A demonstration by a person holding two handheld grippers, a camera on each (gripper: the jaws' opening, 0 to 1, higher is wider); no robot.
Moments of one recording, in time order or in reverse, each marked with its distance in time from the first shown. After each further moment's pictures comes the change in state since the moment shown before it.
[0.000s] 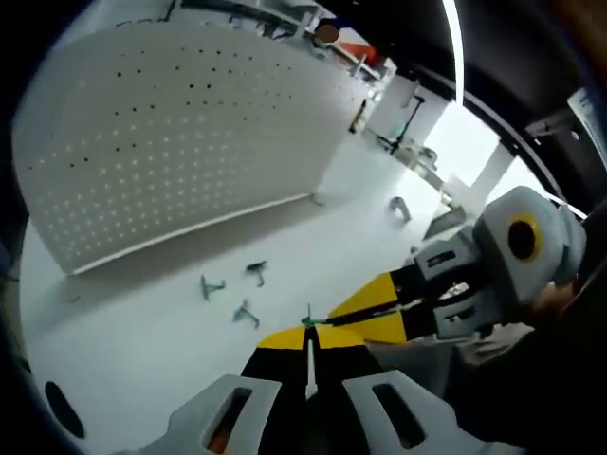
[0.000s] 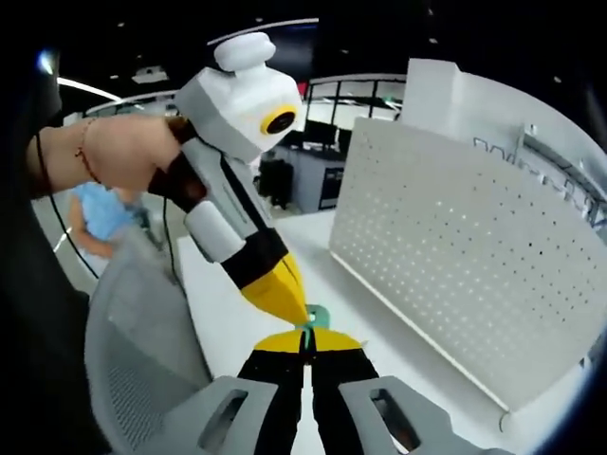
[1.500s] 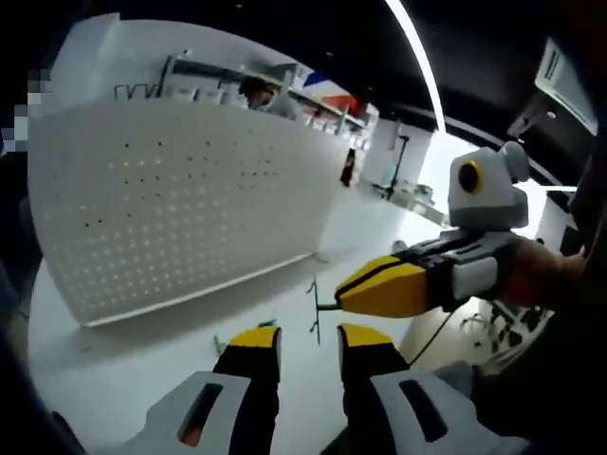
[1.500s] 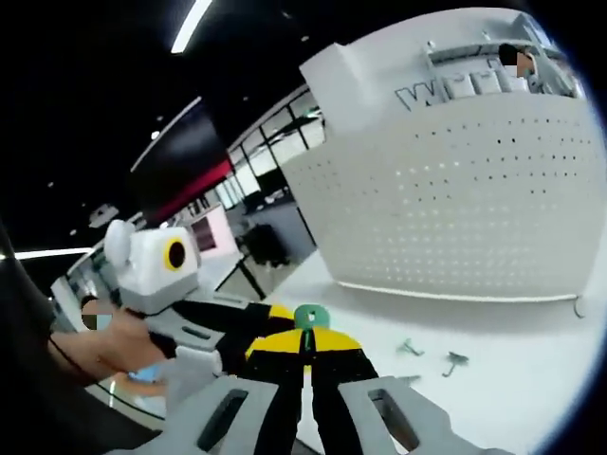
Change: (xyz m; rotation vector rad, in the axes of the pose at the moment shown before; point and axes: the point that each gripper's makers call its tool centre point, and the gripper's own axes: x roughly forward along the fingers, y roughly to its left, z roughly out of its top) left arm -0.016 -0.005 0.033 0.141 -0.322 0.032; right arm -0.022 -0.020 0.045 0.596 -0.198 0.023
